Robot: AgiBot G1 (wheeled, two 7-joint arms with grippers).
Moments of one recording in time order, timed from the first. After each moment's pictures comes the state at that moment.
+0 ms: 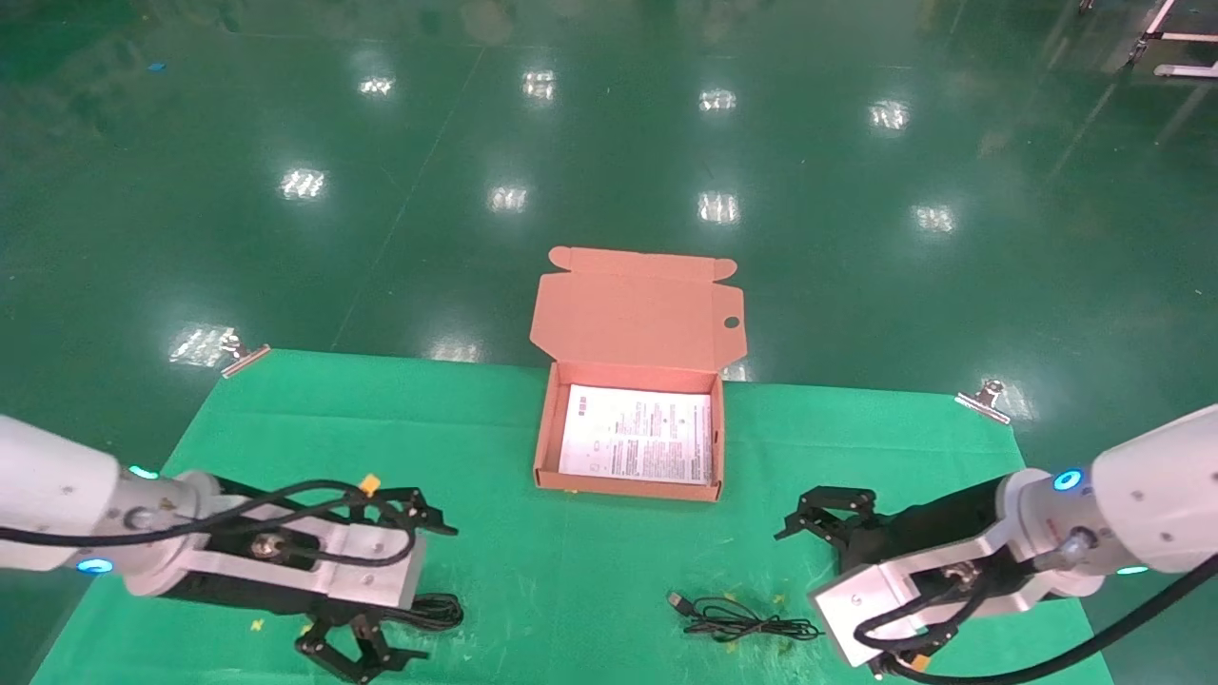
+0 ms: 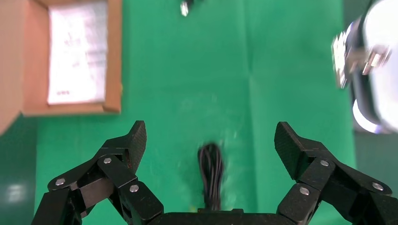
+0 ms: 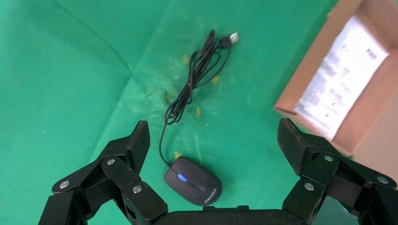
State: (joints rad) left arm -1.43 0.84 0.71 -1.32 1.71 1.46 -0.16; right arm 1.50 -0.81 -0.80 1.35 -1.79 -1.46 -0.12
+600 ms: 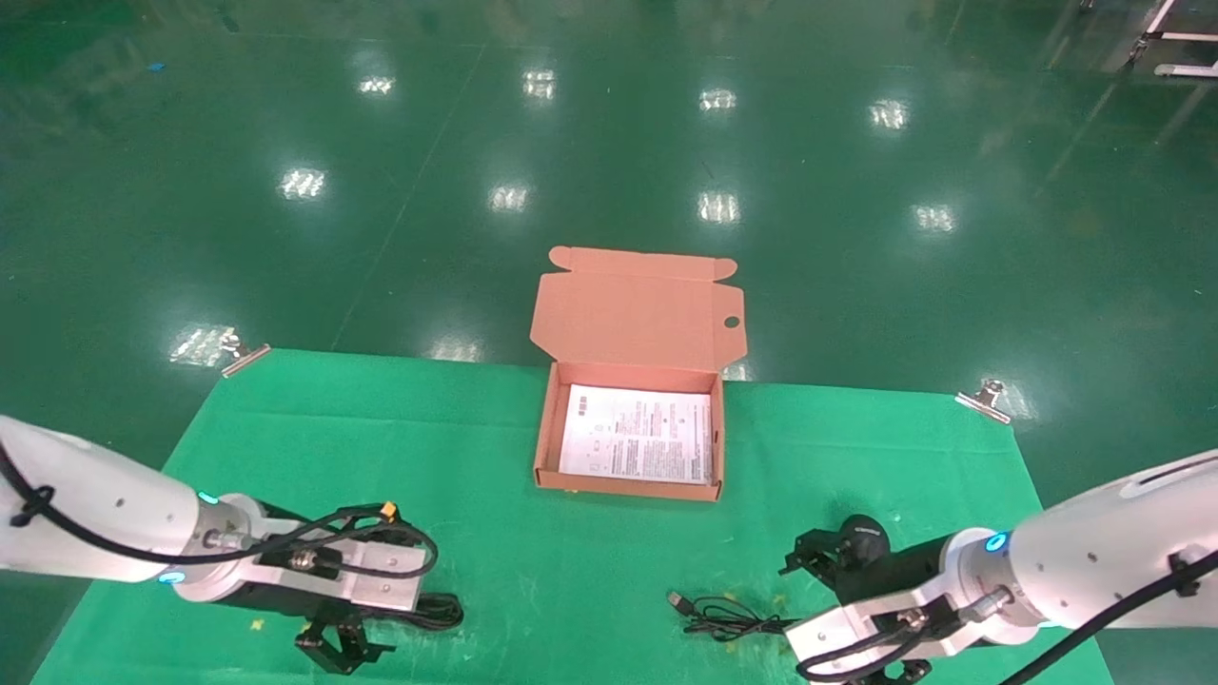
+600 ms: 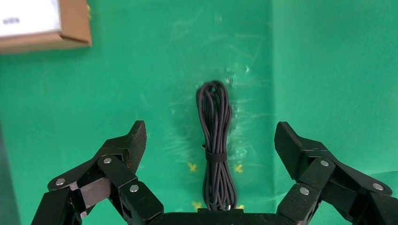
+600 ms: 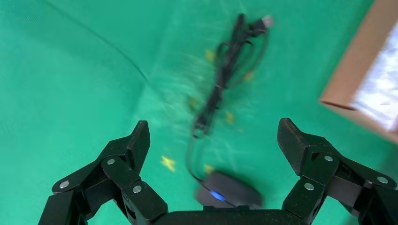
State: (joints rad) left arm -1.40 0.93 0.80 -1.19 1.94 1.35 -0.16; right arm 1.40 -0.87 -0.86 1.33 -1.96 -1.34 -0.04
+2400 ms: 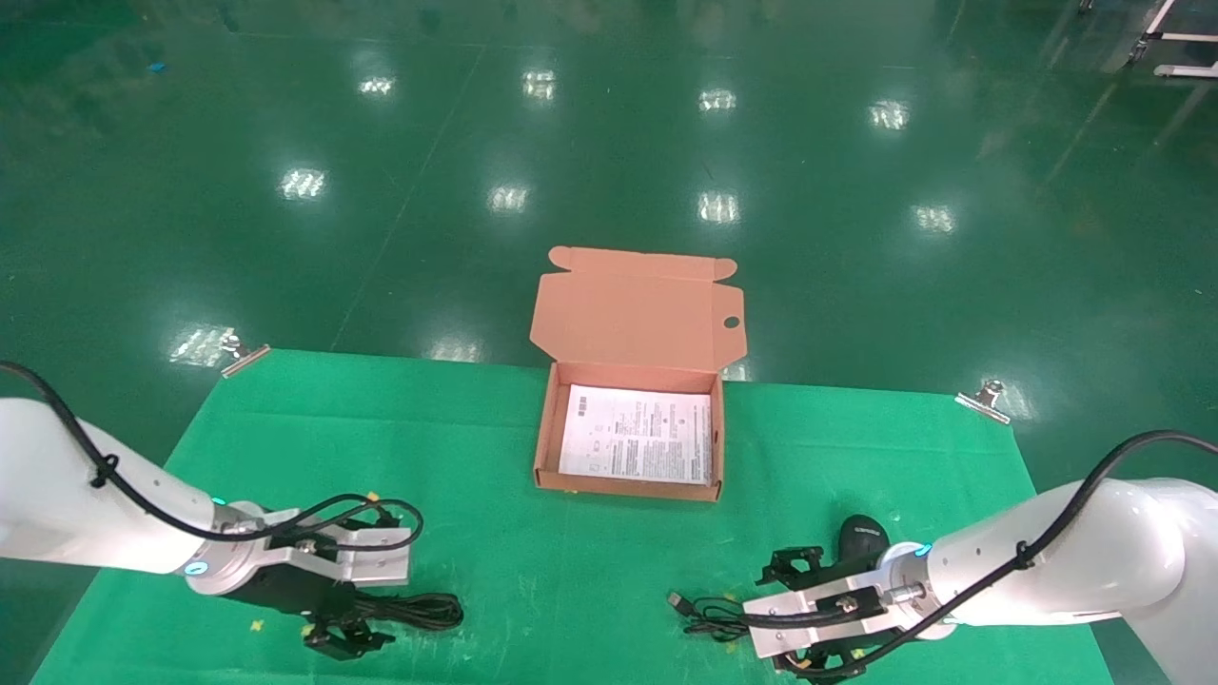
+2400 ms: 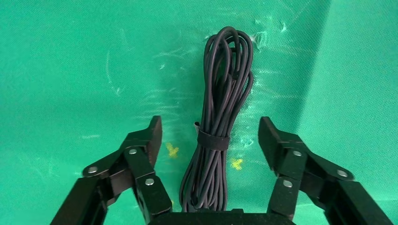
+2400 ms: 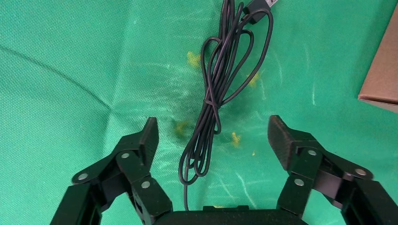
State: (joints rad) left arm -1.45 1.09 0.79 -0.58 1.94 1.20 0.04; right arm 1.34 -1.07 -0.87 0.86 -1.99 -1.11 -0.13
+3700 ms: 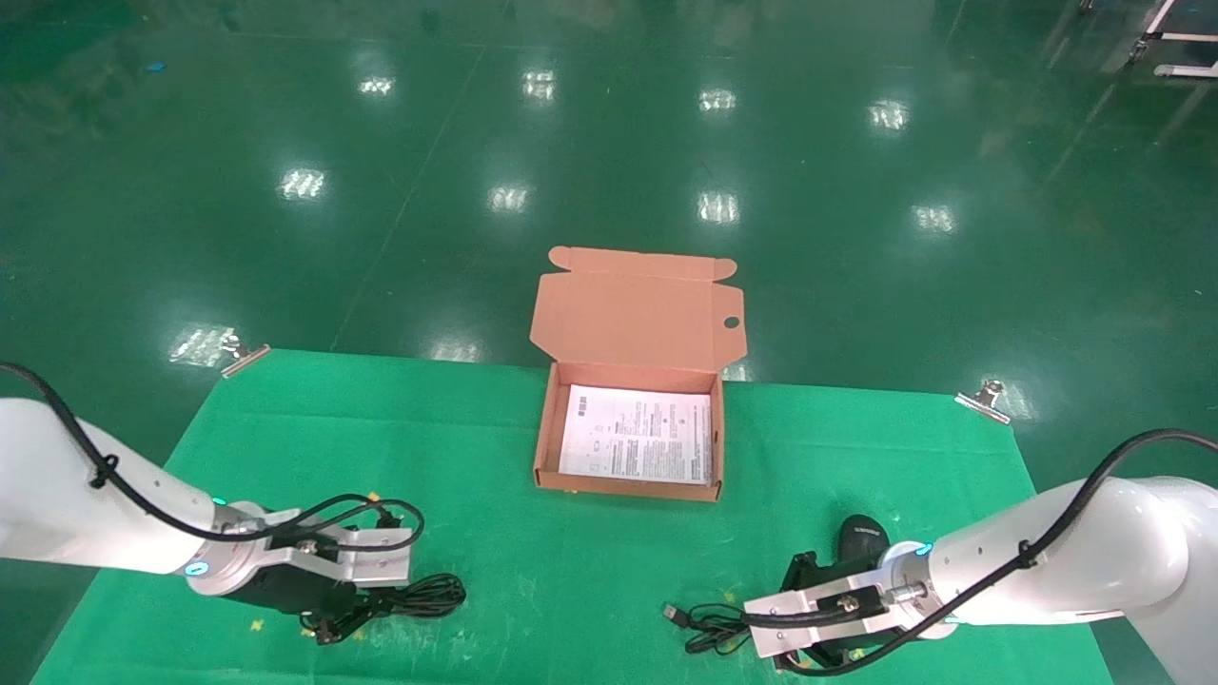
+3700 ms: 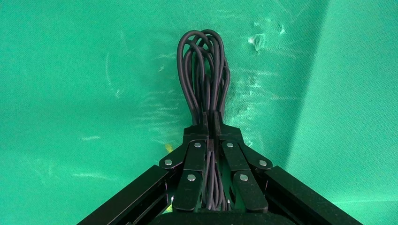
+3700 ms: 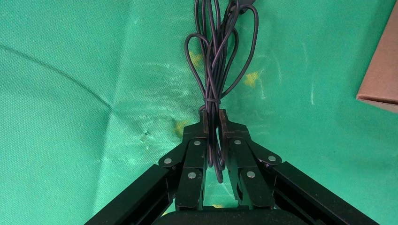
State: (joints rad) left arm -1.45 1.09 0.79 -0.59 1.94 1.20 0.04; right arm 1.35 -1.07 -0.87 0.87 -1.99 -1.11 -0.13
